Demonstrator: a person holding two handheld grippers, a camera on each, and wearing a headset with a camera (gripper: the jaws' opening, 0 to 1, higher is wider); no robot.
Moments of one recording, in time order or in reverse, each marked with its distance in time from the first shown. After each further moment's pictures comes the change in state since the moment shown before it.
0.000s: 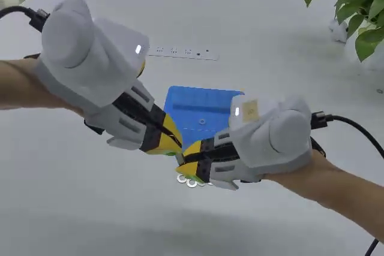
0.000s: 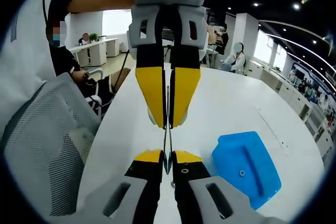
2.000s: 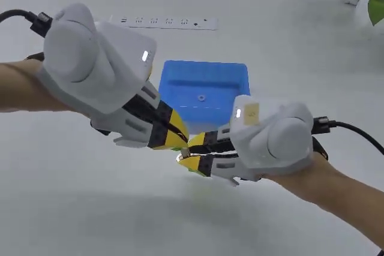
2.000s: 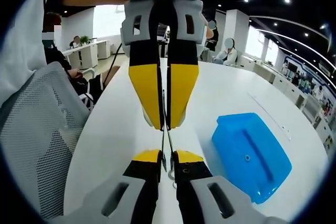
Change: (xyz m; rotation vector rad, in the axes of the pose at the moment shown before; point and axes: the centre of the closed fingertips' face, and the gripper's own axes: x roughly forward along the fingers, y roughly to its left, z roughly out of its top) left arm 0.035 0.013 -0.015 0.069 0.028 -0.039; right arm 0.013 -0.013 -0.038 0.056 -0.003 -0.066
